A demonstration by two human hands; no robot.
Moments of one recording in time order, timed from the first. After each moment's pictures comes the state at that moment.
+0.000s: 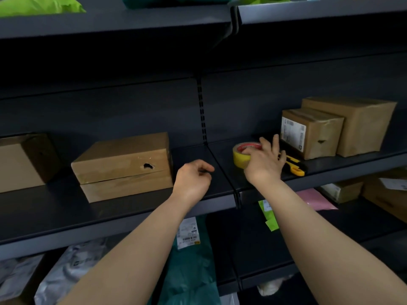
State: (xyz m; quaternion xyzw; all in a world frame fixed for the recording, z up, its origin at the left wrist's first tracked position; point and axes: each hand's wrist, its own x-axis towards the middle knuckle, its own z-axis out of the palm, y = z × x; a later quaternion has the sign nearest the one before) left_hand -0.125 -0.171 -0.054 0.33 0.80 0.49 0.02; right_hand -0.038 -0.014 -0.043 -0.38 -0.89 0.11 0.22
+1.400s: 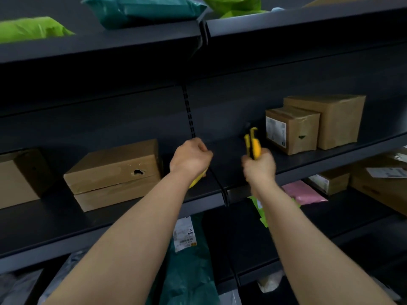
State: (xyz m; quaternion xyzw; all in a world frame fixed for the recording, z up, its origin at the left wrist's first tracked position) left_hand -0.110 -0.138 0.005 0.32 0.86 0.40 0.00; right_hand -0.007 -0.029 -0.048 -0.36 -0.63 0.53 0.43
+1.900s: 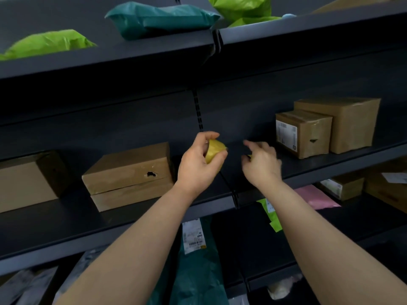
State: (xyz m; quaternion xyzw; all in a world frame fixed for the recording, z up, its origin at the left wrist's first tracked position) left_hand -0.095 -0.170 -0.008 0.48 0.71 0.51 -0.10; right_hand -0.016 -0.026 -0.037 -0.31 -0.85 0.23 0.36
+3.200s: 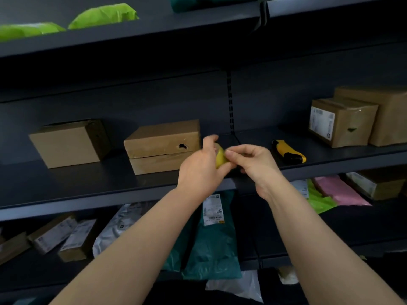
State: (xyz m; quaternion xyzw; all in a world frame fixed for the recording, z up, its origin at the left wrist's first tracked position) left_hand -0.067 -0.244 -0.025 0.38 0.86 0.26 -0.22; right_hand -0.002 -0.122 -0.037 -0.09 -0.65 0.69 0.29
